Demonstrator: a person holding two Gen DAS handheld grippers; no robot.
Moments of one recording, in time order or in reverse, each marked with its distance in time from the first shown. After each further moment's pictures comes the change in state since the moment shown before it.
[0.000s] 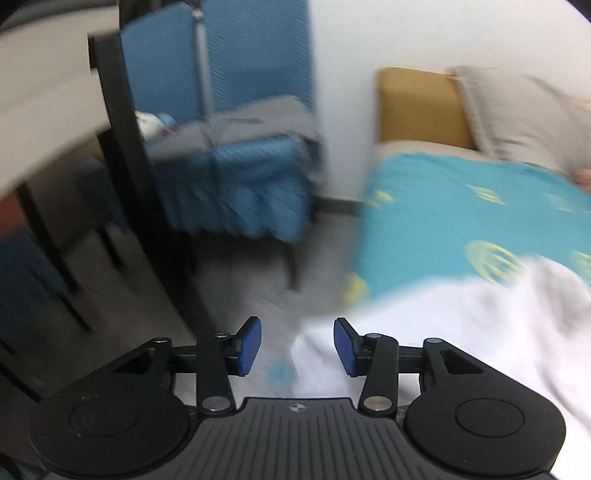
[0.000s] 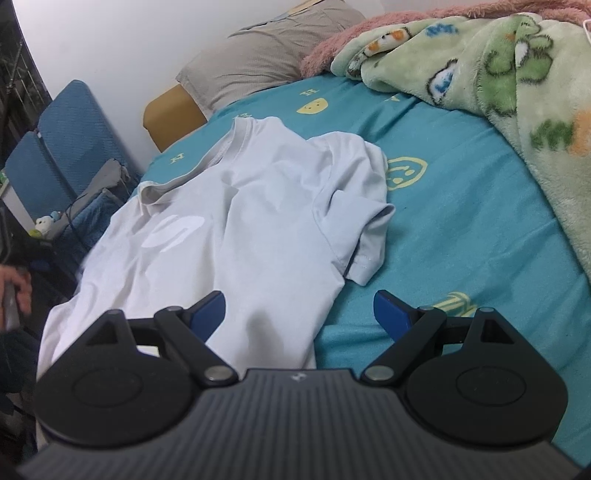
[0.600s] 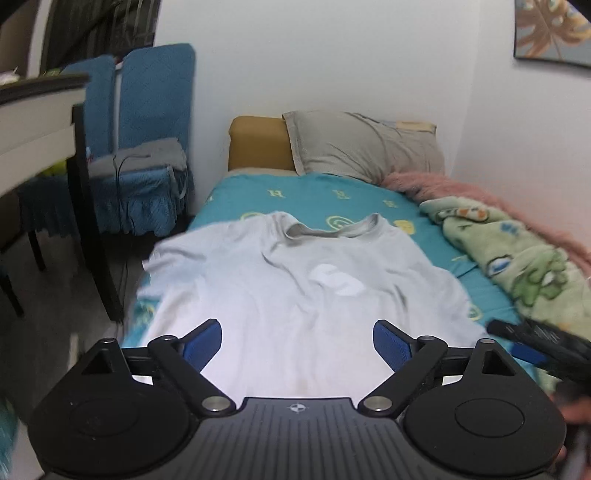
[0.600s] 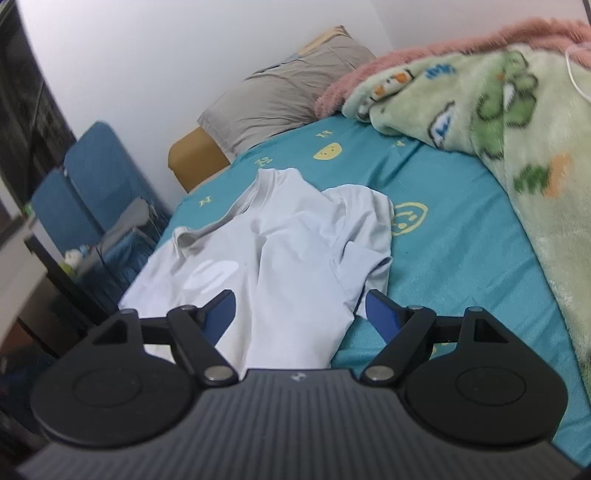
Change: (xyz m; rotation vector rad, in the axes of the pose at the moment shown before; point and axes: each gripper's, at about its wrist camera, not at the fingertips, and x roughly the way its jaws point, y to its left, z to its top) left arm -0.342 -0.078 -0.179 0.030 -0.130 -0.347; right arm -0.051 -0.015 0.029 0.079 -0.095 0.079
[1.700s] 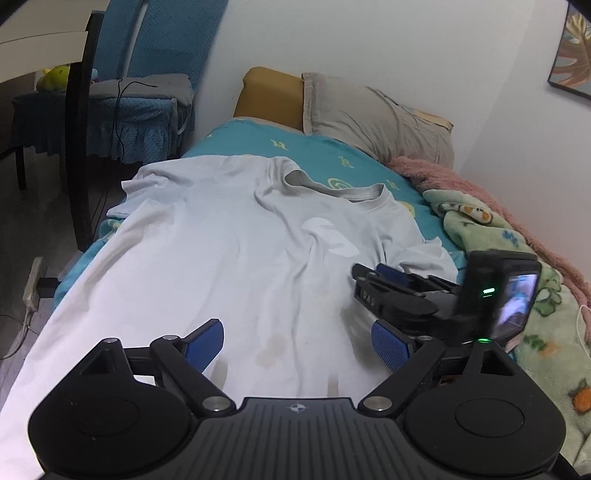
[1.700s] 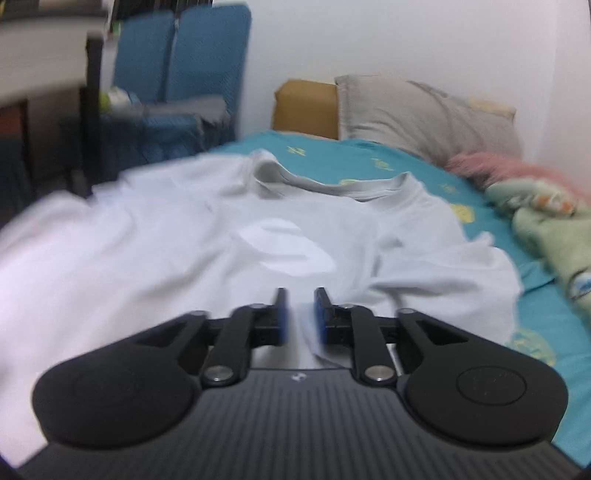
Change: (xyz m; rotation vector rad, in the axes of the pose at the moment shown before) left arm 0.079 0.027 -0.025 -0.184 0.091 -0.067; right arm 0.132 0.120 -0.051 -0.676 -0.011 0.102
